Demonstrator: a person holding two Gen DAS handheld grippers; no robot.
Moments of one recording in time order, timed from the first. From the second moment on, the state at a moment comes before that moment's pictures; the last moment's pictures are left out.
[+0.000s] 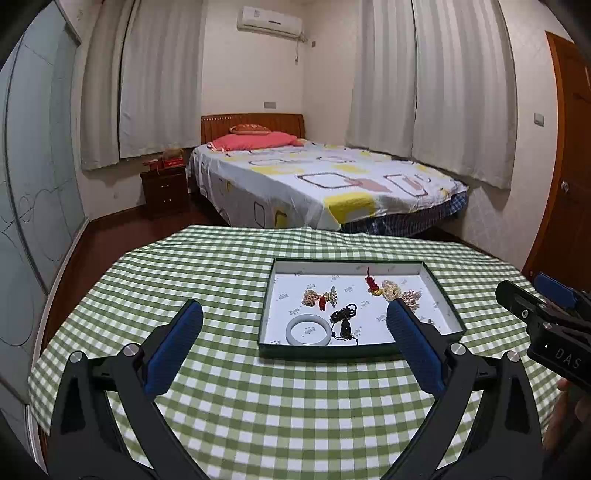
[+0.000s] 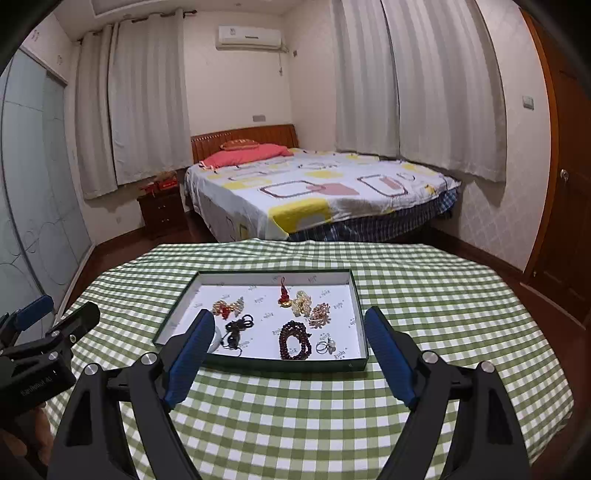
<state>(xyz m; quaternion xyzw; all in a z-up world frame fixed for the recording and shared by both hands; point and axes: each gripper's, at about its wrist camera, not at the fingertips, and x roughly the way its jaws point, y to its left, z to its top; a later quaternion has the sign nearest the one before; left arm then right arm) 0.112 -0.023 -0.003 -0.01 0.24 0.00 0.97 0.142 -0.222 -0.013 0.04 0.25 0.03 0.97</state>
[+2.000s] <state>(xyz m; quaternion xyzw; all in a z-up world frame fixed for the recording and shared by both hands) 0.038 -0.004 0.041 -0.02 0.19 0.00 0.98 0.067 -0.216 0.025 0.02 0.18 0.04 0.98</state>
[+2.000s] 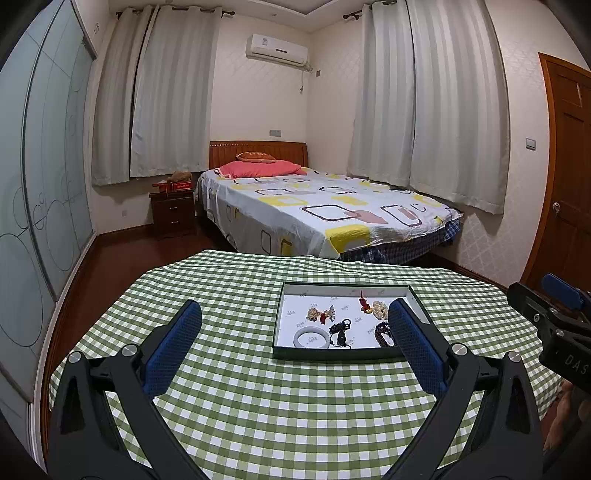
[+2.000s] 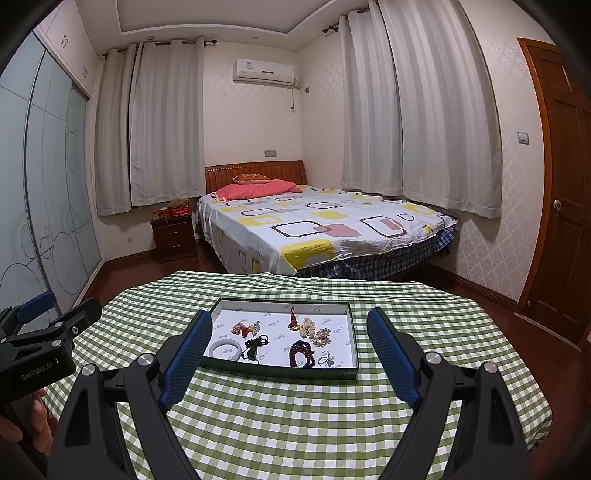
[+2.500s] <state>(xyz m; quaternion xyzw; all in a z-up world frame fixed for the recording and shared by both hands) 0.041 -0.003 0.039 -0.02 0.20 0.00 0.98 0.067 -0.215 0.026 0.02 0.18 0.04 0.98</state>
